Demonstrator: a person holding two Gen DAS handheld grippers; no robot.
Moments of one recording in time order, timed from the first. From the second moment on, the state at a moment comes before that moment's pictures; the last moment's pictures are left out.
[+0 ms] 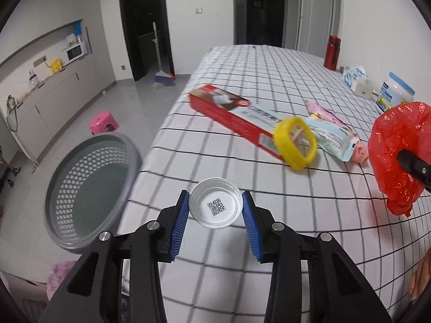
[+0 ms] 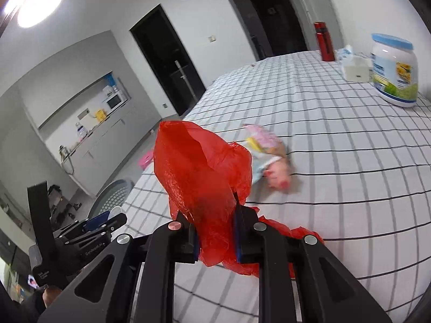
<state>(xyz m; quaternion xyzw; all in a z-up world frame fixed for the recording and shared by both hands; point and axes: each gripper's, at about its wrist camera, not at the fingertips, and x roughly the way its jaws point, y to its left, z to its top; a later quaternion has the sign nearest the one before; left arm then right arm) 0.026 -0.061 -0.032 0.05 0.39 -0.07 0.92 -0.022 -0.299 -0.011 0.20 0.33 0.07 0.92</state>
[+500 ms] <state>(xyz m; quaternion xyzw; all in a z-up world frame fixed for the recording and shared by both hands) 0.030 0.060 -0.036 -0.01 0.39 -0.01 0.92 0.038 -0.153 -0.006 0.14 0.36 0.18 0.90</state>
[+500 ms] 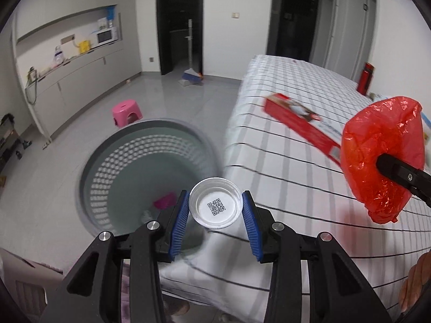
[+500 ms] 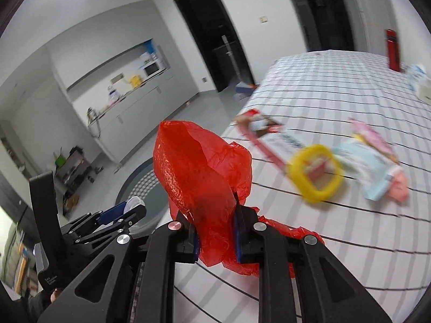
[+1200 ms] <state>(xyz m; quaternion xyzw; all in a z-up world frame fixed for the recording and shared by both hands) 0.074 0.215 -0.071 -0.05 0.41 0.10 0.91 0.146 0.044 -0.041 0.08 0.43 0.30 0.85</state>
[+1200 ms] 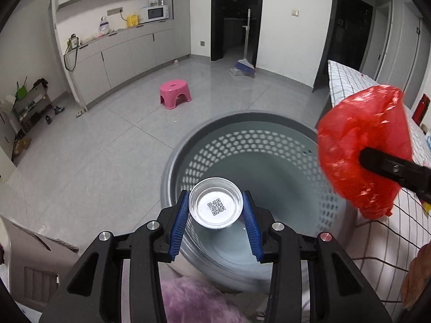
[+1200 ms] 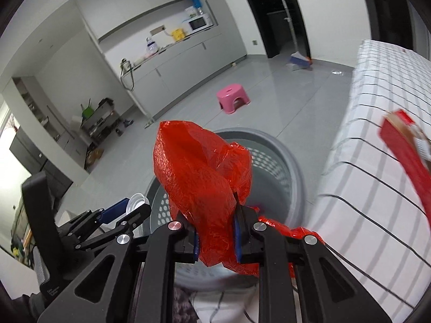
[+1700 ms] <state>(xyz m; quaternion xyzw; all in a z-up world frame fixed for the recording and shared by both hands) 0.094 0.228 -0.089 -0.06 0.43 0.10 0.90 0.164 0.072 -0.063 0.07 0.46 0.31 0.83</state>
